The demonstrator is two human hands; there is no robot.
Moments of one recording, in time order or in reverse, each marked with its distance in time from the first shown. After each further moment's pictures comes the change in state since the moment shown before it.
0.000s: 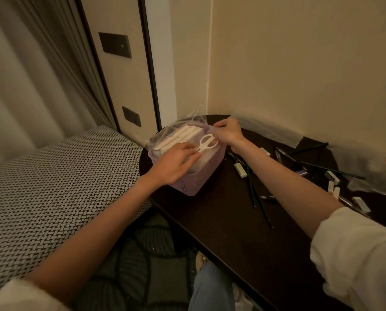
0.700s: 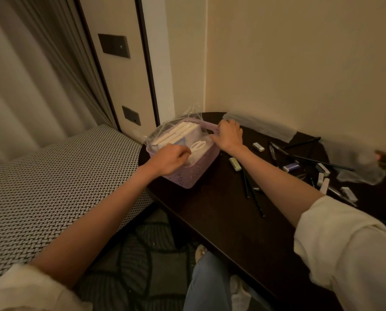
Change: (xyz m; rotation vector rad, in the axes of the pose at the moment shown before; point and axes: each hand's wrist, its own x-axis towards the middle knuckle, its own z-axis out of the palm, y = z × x) left_hand 0.002 0.007 -0.008 0.101 -0.172 -0.148; right_hand -0.003 0.028 -0.006 -0.739 0.104 -0.222
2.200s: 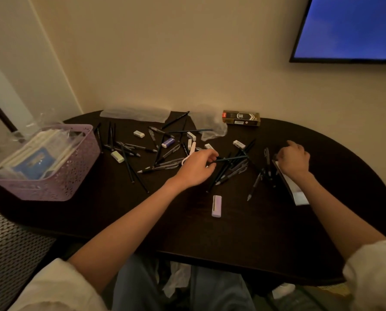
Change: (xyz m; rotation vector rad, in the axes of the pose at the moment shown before) left_hand 0.034 0.326 0.161 -0.438 -0.139 0.498; right_hand -0.299 0.374 -0.179 -0.337 0.060 0.765
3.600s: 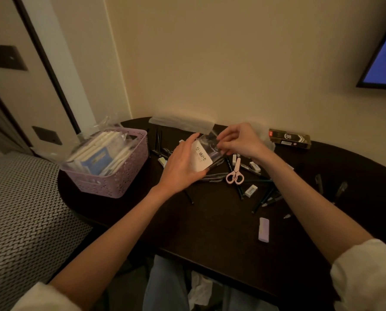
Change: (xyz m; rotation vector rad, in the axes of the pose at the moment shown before) left_hand -0.073 -0.065 -0.115 0.181 0.402 -0.093; right_hand -0.048 -0.255 -0.070 0.890 -0.372 -0.535
